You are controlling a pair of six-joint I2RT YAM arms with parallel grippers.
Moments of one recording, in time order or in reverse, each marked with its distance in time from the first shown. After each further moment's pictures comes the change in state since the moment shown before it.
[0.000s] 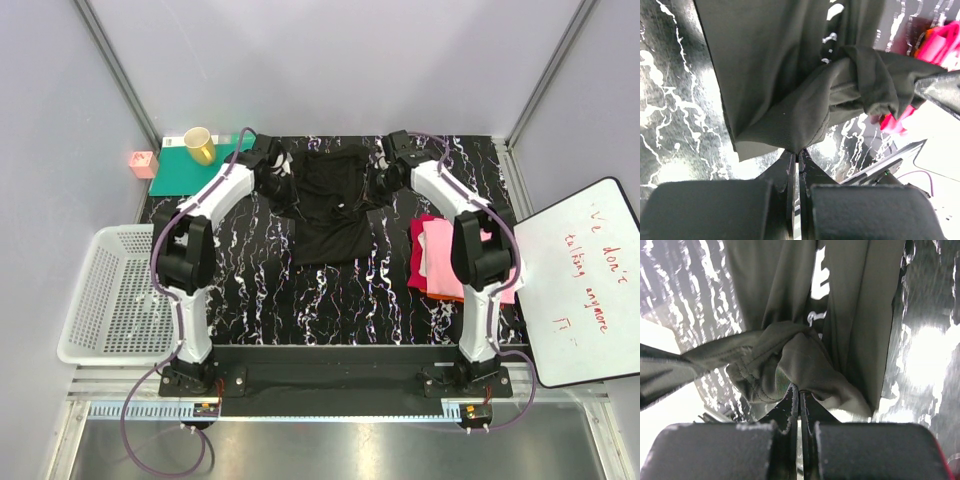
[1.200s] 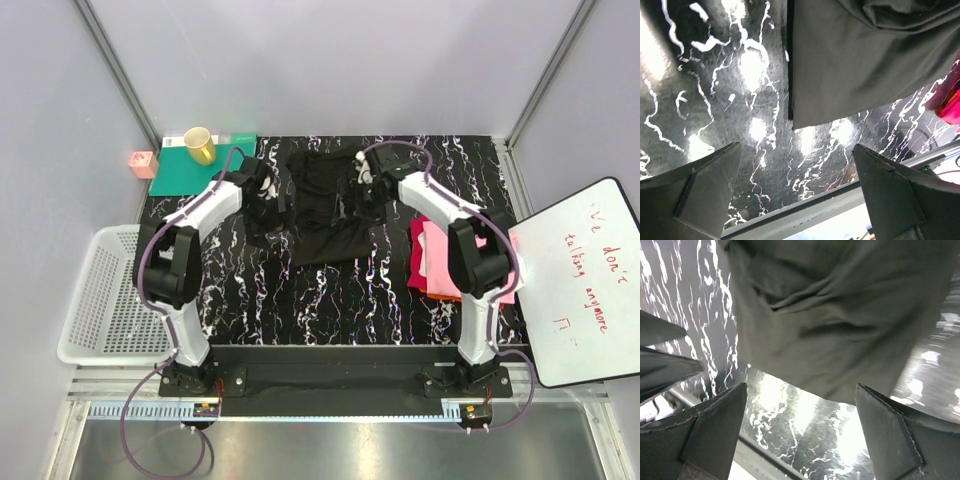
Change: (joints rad) left arm 0.032 -0.129 -0.274 -0.002 -0.087 0.077; right arm 0.076 -0.056 -0.105 0.042 0.031 -0.127
